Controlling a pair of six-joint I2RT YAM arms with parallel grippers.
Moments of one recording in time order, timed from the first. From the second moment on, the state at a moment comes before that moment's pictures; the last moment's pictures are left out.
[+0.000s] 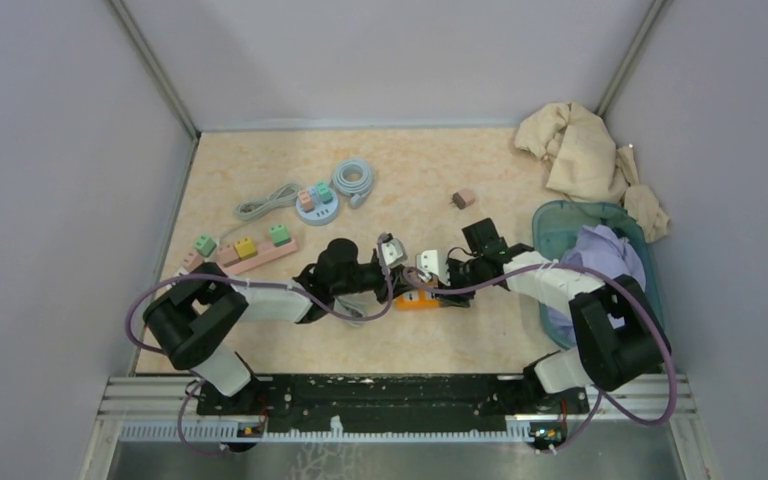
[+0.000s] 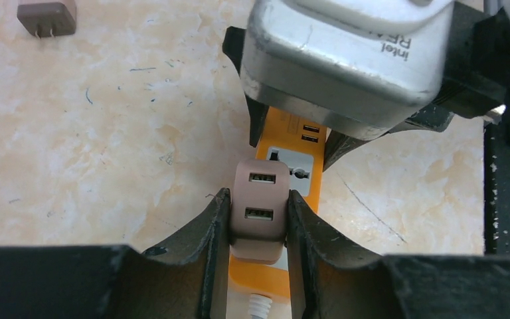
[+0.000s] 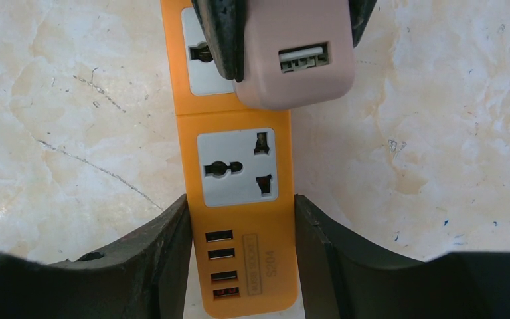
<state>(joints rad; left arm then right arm) -0.84 1.60 0.58 0.77 0.40 0.03 0.44 1.40 0.68 -0.37 -0.60 -1.03</state>
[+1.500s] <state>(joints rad) -0.68 1.40 0.52 0.80 0.46 -0.31 0.28 1.43 0.93 -0.64 -0.74 -0.94</state>
